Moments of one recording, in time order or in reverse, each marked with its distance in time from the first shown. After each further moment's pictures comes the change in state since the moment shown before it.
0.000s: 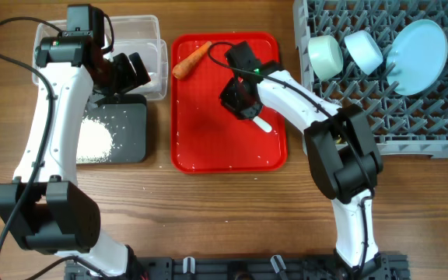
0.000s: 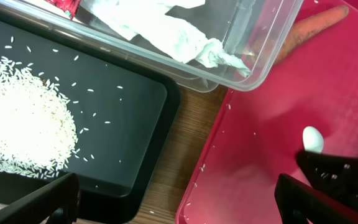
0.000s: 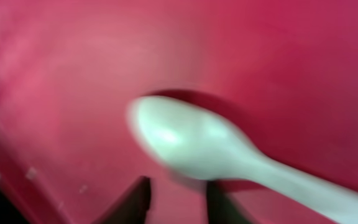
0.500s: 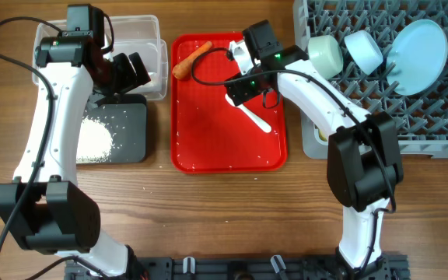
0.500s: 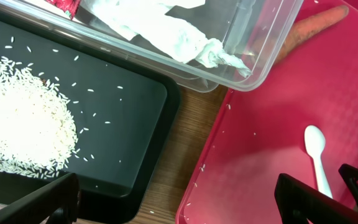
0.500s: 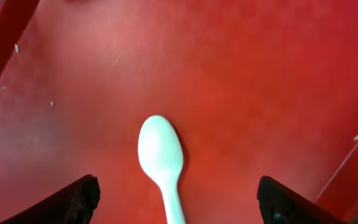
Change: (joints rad) left arm 0.000 0.000 0.000 0.000 0.000 0.000; right arm -0.065 -0.103 0.039 -0.055 0.077 -1.099
